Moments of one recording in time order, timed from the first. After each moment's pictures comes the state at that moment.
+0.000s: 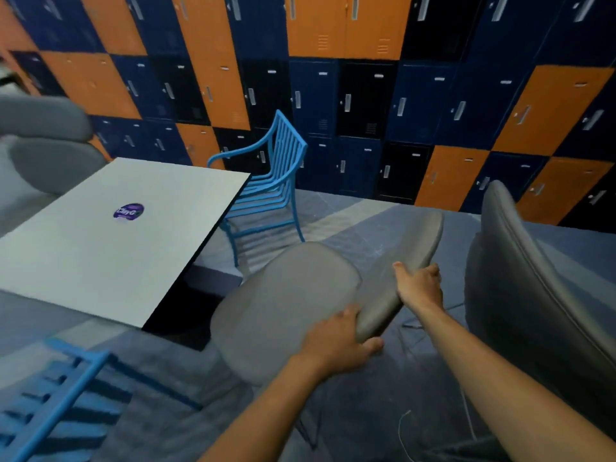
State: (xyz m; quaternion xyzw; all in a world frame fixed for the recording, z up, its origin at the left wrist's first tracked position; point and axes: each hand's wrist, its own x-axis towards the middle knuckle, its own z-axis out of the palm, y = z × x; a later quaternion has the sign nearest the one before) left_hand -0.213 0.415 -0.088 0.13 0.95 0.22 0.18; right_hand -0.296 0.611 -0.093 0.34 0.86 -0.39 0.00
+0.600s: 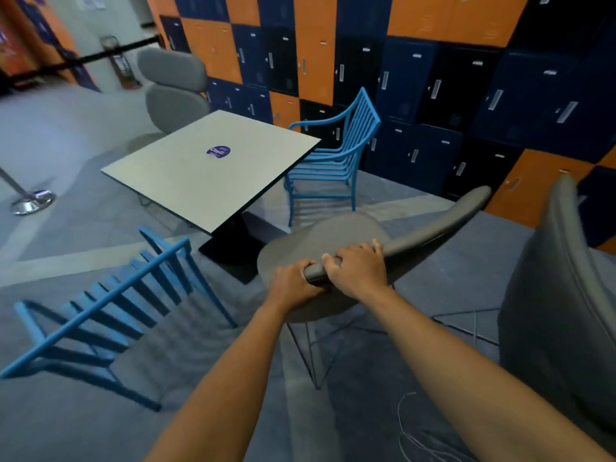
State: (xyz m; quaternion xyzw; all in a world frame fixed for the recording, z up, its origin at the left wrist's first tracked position) left_hand -0.092 0.347 -0.108 -0.11 0.95 0.30 -0.04; right_hand -0.163 0.498 -0.092 -0.20 0.97 -0.15 -0.02
